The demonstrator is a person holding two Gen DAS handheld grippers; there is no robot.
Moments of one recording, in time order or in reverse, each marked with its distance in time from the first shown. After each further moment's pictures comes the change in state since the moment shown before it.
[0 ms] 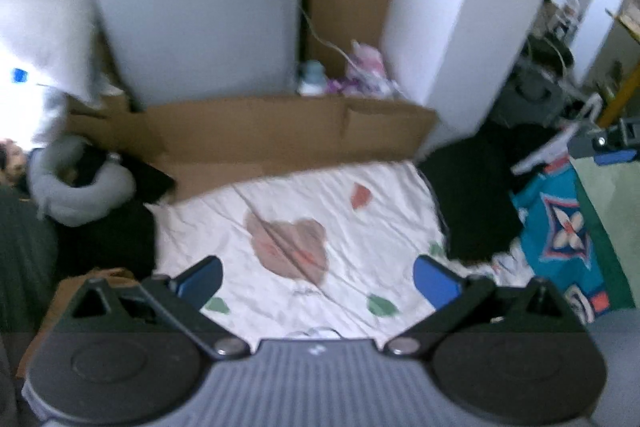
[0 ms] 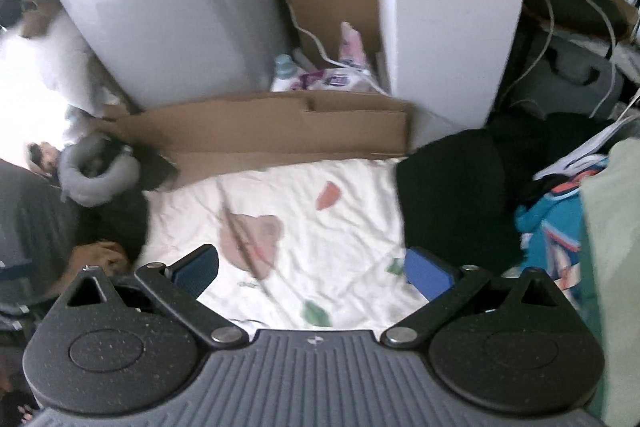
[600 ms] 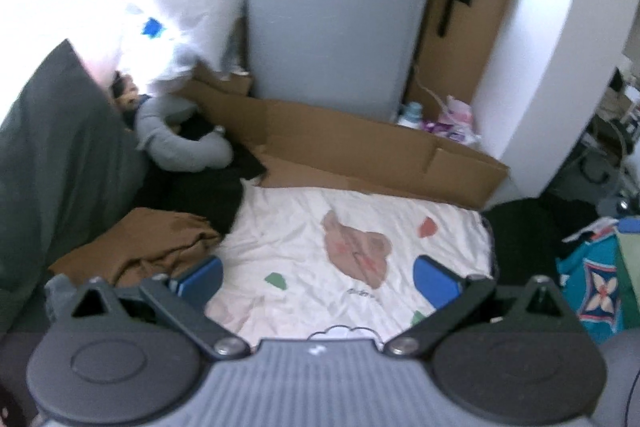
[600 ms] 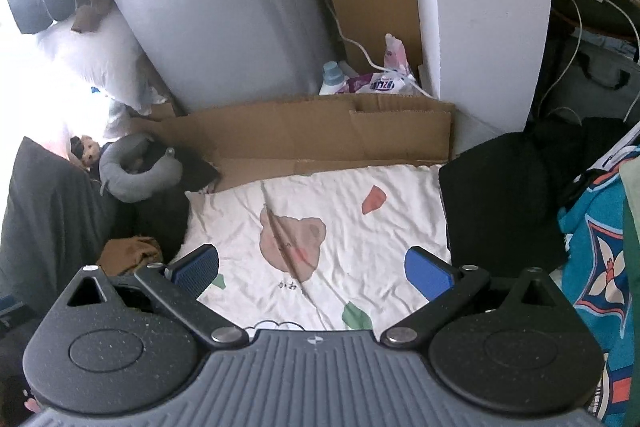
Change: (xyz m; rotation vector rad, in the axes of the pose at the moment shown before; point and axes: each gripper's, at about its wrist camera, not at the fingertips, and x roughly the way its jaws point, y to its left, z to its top) left arm -0.063 0.044 -0.097 -0.272 -0.132 0.191; right arm 0.001 0.013 -0.069 -0.055 -0.090 0.095
